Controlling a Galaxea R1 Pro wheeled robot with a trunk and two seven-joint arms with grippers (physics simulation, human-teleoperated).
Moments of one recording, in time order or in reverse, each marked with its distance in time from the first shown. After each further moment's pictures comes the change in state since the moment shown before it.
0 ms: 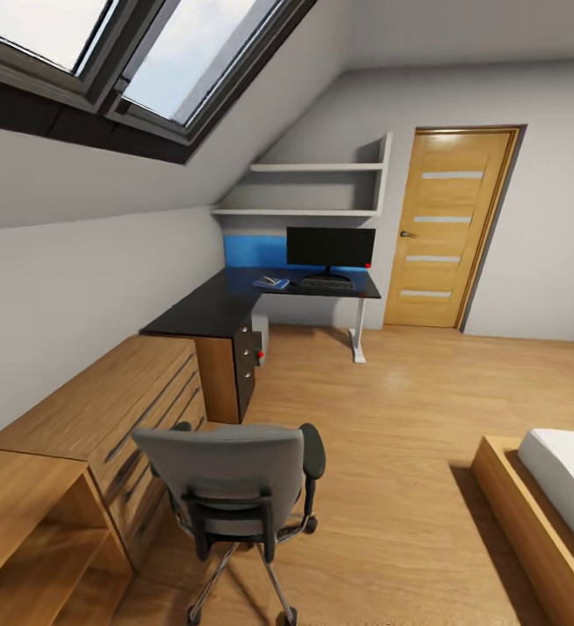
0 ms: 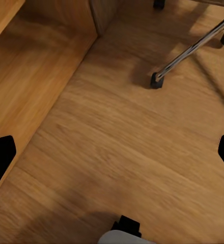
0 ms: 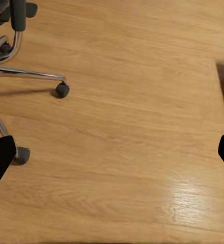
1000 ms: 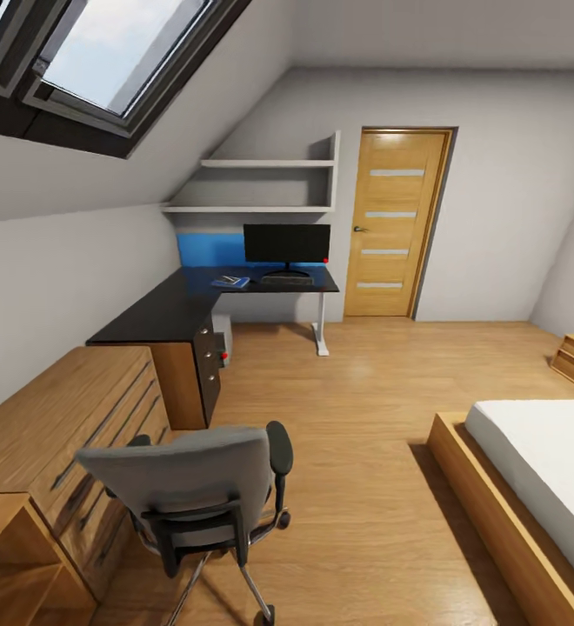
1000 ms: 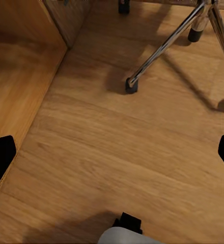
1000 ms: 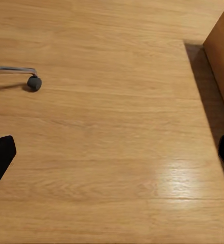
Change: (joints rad) left arm 0.000 0.000 0.000 0.000 0.000 0.000 0.000; right arm 0.000 0.002 0.004 0.000 0.004 -0.001 0.000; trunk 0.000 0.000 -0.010
